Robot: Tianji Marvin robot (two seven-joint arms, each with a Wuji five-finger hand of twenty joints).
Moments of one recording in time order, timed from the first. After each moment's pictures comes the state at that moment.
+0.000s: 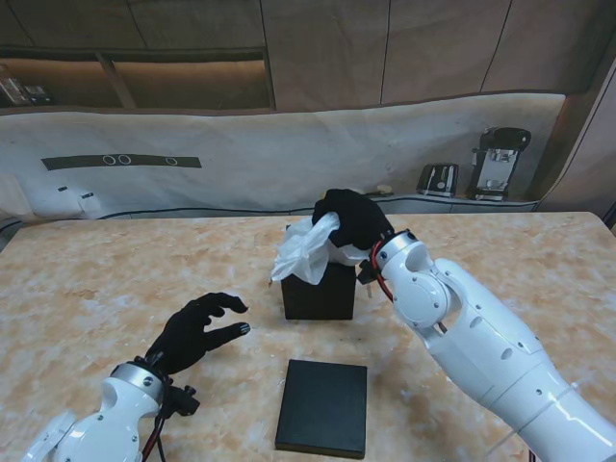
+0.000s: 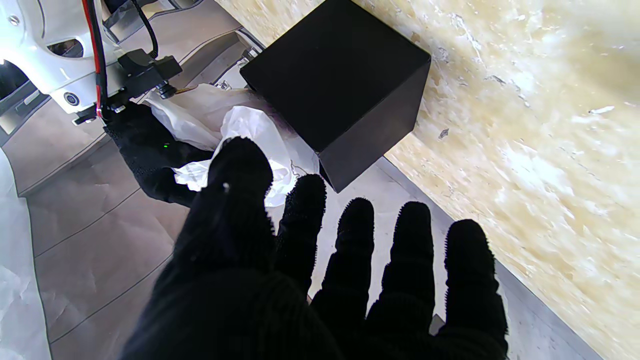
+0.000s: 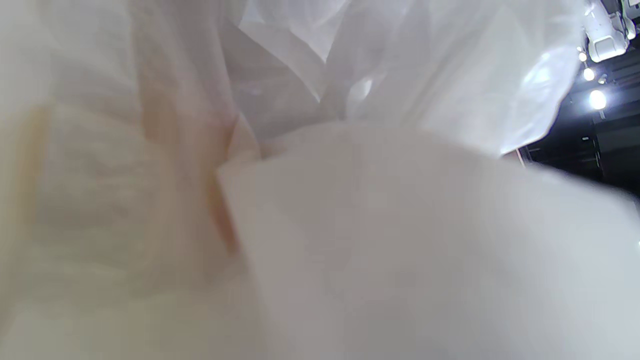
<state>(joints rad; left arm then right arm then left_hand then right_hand) 1.97 -1.12 -1.43 -2.02 0.38 0.02 -0.02 -1.08 -1.17 0.90 -1.37 -0.54 -0.16 -0.16 1.05 -0.22 0.03 -0.04 0.50 0.22 0.63 0.55 0.43 0.27 0.45 0.57 0.29 0.31 0.50 0.66 -0.01 0.34 0.86 0.74 0.85 -0.80 1.27 -0.20 0.92 -0.08 1.02 0.50 0.72 0.12 0.98 0.71 0.81 0.12 1.17 0.64 0.89 0.08 1.49 0.69</state>
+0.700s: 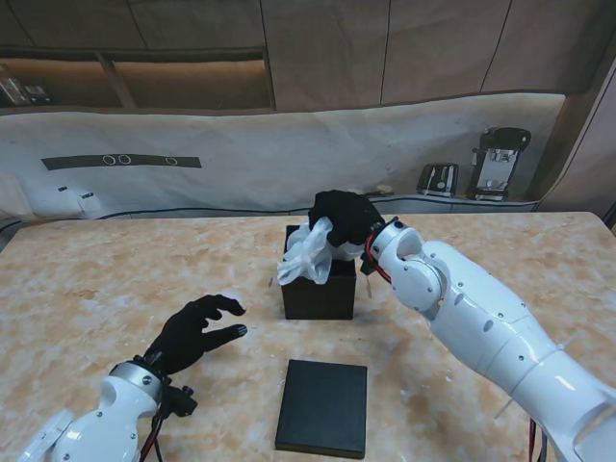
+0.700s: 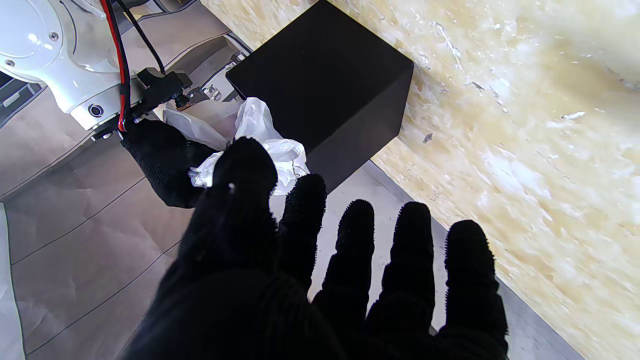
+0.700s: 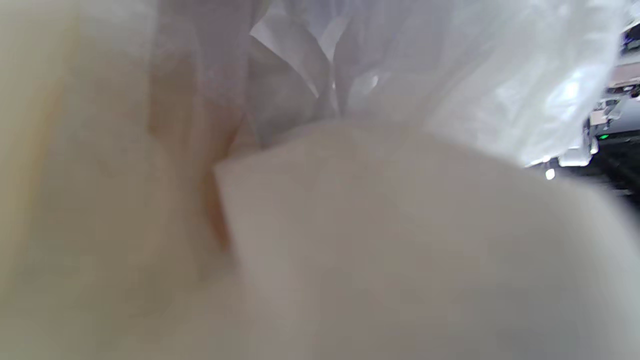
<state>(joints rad) 1.97 -1.12 -1.44 -2.02 0.38 0.06 -0.04 -0.91 -1.18 0.75 -1.17 -0.69 -0.27 -0.19 1.07 -0.22 0.03 -0.04 0.50 0.22 0.63 0.55 0.41 0.27 0.45 0.57 0.29 0.31 0.50 0.66 -0.01 0.34 0.85 0.74 0.87 -0.82 1.28 -0.21 1.04 -0.11 0.92 0.54 0.74 0.09 0.94 0.71 0.80 0.12 1.14 0.66 0.81 0.09 1.51 0.73</state>
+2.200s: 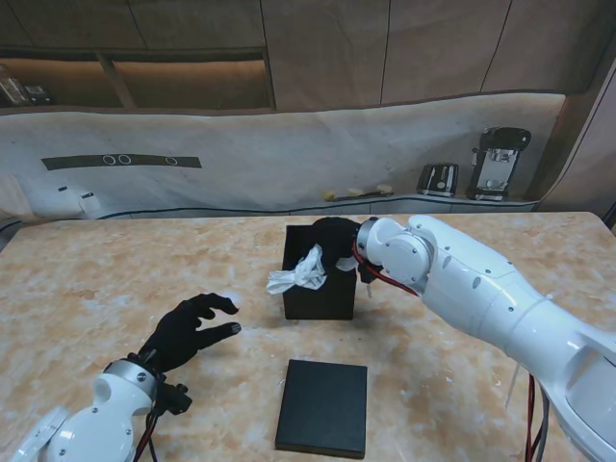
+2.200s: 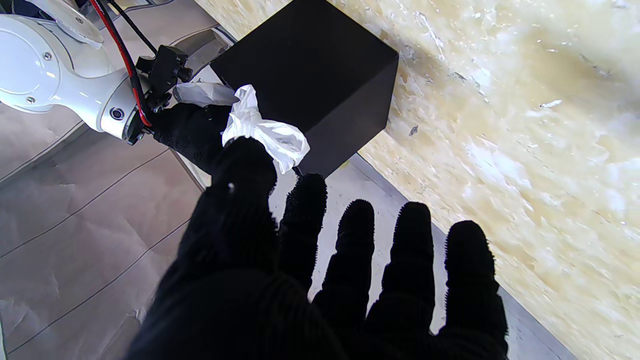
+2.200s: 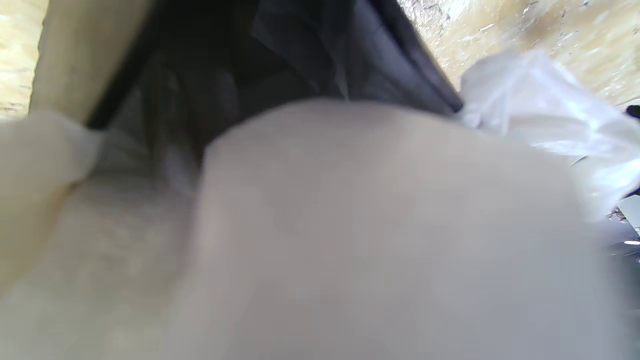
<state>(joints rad) 1.97 -1.12 -1.46 -2.02 0.37 0.08 -0.05 -0.67 -1.19 0.47 -1.01 -0.42 -0.27 0.21 1.07 -0.22 0.02 -0.04 0.50 0.23 0.63 0.56 0.41 0.27 0.45 0.57 0.29 0.31 0.50 0.66 -0.02 0.34 0.85 0.74 0.87 -0.83 1.26 -0.21 1.10 -0.16 0.85 0.52 0.96 0.02 0.75 0.71 0.84 0.11 0.99 0.67 0.72 0.12 1.48 0.74</state>
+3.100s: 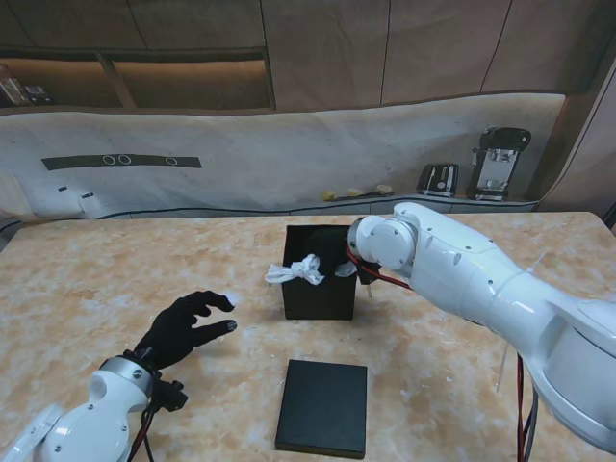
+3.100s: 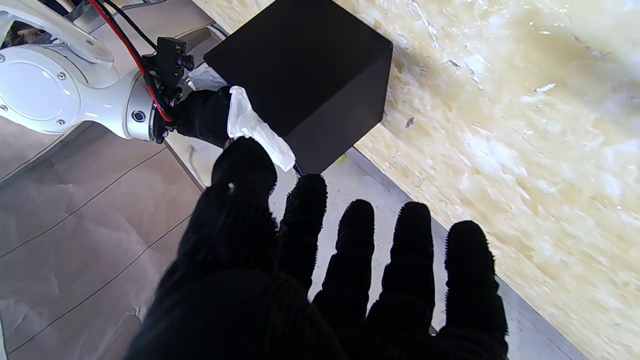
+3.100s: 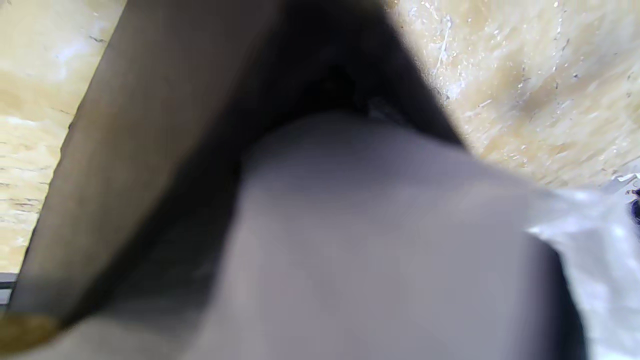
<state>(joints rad) 1.97 -1.11 -1.48 -2.02 0.38 0.07 -0.06 -0.53 -1.28 0.28 -0.83 -0.26 -0.25 0.40 1.07 -0.22 0.02 -0.04 0.50 0.23 0.63 0.56 0.41 0.27 0.45 0.57 0.29 0.31 0.50 0.66 -0.02 0.34 0.85 0.74 0.83 -0.71 1.13 -0.13 0.93 -0.16 0.85 0.36 0.97 0.02 0.54 0.71 0.85 0.11 0.75 0.68 0.58 0.14 1.39 0.77</state>
